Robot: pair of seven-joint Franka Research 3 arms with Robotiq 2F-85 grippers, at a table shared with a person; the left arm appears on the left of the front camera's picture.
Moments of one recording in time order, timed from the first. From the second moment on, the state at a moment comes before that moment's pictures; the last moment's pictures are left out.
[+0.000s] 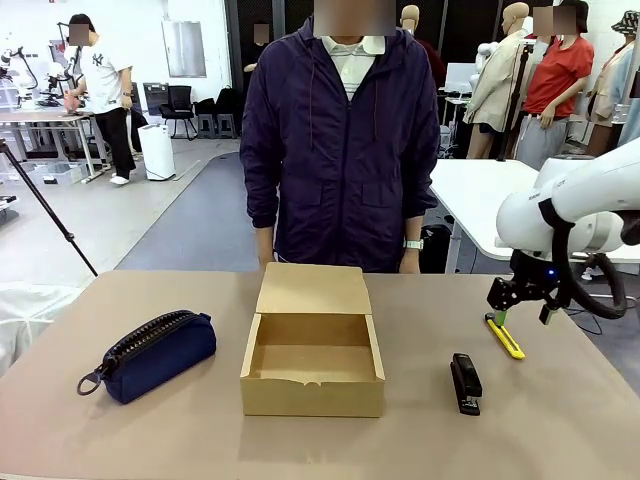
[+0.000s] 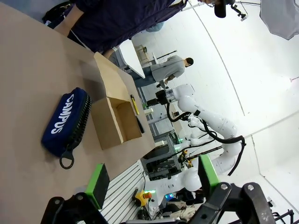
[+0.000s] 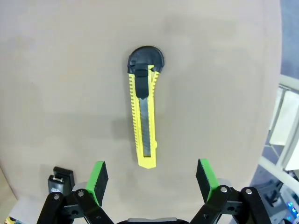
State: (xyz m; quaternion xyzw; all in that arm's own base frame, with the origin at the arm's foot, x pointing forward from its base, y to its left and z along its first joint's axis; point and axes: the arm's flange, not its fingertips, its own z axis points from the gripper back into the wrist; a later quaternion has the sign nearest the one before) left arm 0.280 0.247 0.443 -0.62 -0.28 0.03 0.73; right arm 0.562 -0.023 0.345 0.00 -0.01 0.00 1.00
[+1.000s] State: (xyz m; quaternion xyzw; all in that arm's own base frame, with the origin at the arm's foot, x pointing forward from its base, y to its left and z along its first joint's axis) left arm 0.280 0.247 0.443 -0.62 -0.28 0.03 0.73; right arm 0.591 -0.010 0.303 -0.01 -0.04 0.00 1.00
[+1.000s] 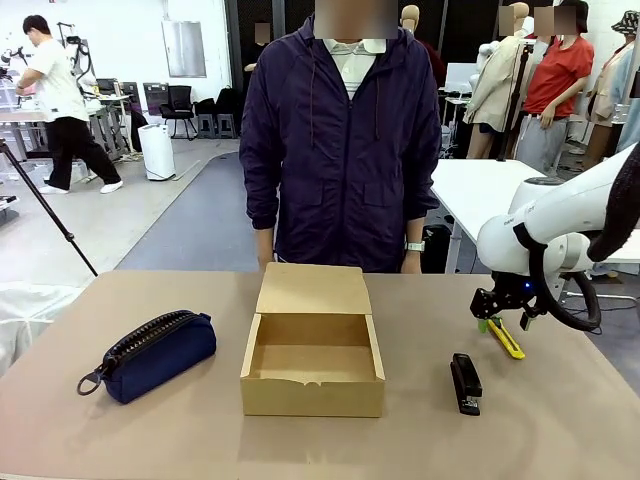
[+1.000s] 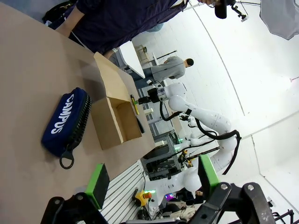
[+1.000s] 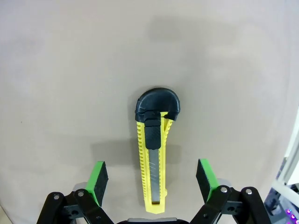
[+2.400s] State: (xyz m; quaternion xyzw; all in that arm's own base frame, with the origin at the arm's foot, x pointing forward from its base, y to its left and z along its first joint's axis) left arm 0.280 0.247 0.443 -0.62 -0.27 0.03 0.73; right arm 0.592 -0.010 0.306 -0.02 -0.03 0.00 1.00
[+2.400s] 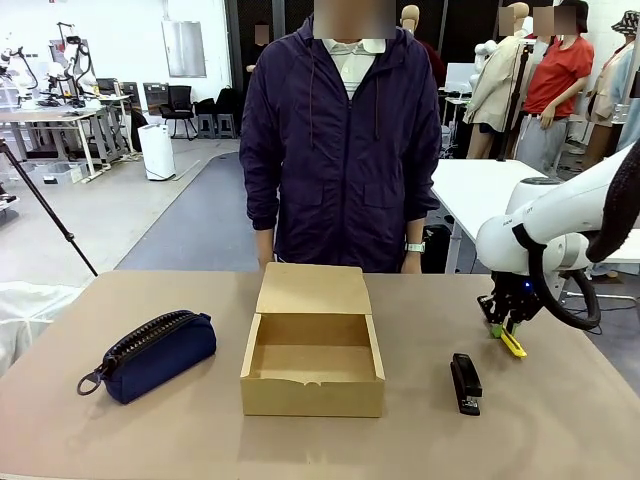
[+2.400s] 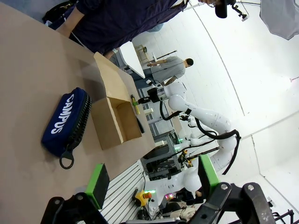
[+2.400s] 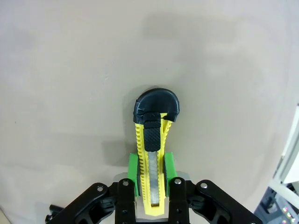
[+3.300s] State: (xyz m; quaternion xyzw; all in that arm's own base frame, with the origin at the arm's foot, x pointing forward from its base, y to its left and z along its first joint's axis) left arm 0.280 0.247 0.443 -0.62 -0.27 0.03 0.73; right arm 0.391 -0.031 0.472 0.04 0.02 0.06 1.00
